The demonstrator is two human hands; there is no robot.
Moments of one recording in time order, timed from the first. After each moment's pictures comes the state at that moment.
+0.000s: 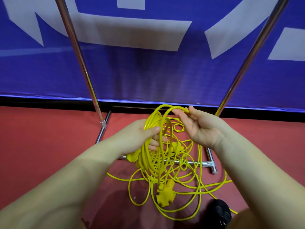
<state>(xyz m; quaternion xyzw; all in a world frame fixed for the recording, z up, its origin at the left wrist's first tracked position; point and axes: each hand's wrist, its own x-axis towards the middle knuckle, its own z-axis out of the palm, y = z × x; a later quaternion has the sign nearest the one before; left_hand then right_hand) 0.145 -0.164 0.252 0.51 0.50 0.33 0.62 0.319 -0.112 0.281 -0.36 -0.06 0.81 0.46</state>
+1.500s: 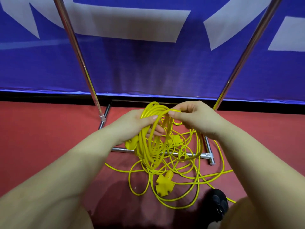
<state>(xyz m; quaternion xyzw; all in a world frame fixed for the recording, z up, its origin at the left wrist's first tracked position) 0.144 -0.163 0.255 0.50 0.50 0.34 0.62 0.331 -0.125 0.276 -0.48 -0.70 0.46 0.24</state>
